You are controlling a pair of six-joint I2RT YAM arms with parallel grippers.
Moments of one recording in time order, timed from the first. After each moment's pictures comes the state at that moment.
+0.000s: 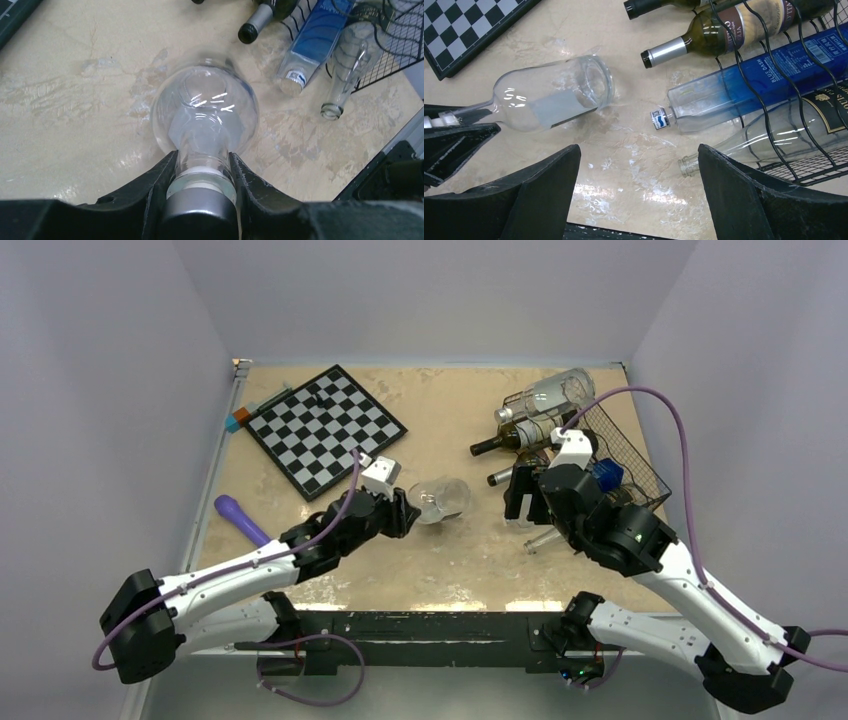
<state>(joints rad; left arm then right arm) -0.91 1.02 0.57 0.08 -0.22 -0.46 0.85 0.84 1.10 -0.94 0.55 0.61</state>
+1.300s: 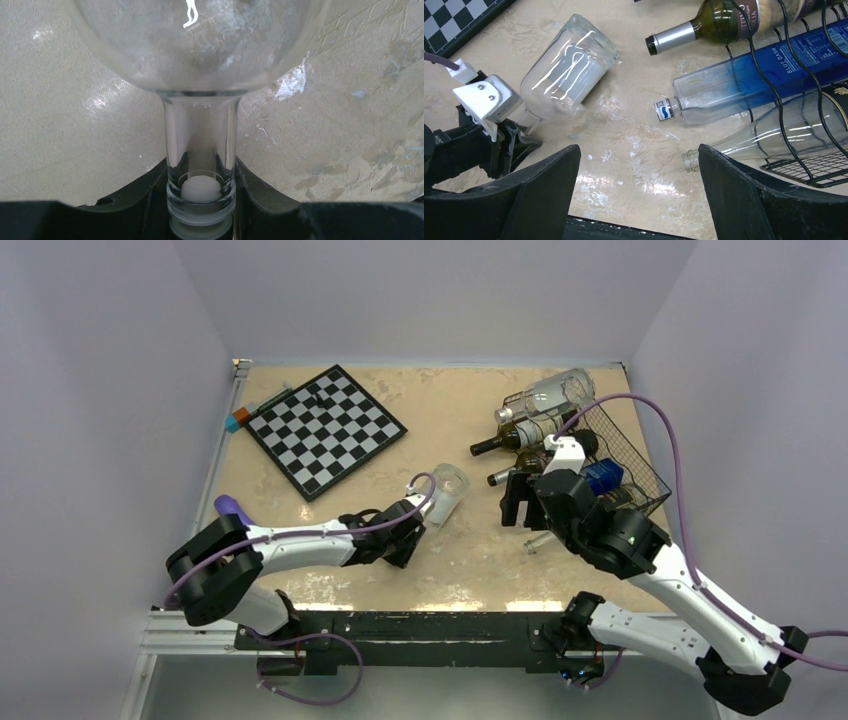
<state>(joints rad) -0.98 1.46 0.69 -0.25 -0.19 -0.39 0.85 0.82 1.03 -0.91 0.50 0.61</state>
